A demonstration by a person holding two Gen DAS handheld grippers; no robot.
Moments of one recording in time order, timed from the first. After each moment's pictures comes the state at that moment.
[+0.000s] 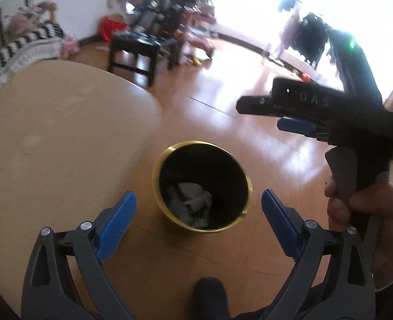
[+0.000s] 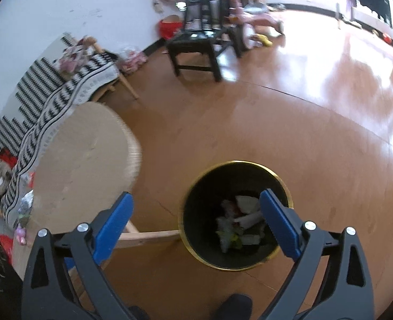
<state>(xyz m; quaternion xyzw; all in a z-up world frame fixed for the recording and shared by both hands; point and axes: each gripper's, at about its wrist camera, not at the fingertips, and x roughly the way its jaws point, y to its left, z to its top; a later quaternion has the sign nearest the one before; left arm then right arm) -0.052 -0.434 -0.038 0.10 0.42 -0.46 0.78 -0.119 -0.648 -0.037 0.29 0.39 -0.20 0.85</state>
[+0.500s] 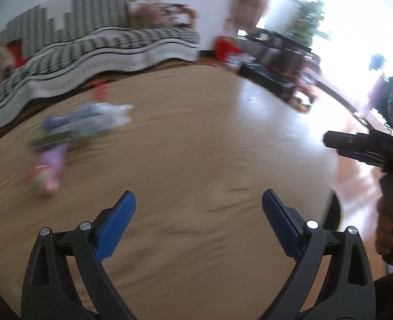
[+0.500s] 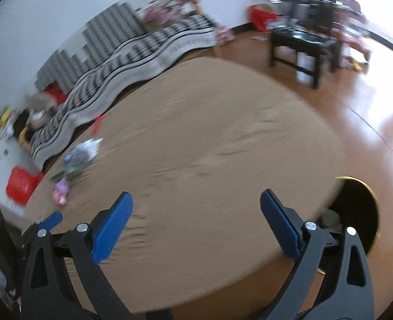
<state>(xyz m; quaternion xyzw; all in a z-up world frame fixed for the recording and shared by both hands) 0.054 -0.159 -0.014 0.03 0.40 -0.22 0.89 0.037 -0.426 0.005 0.20 0.43 -0.01 0.88</state>
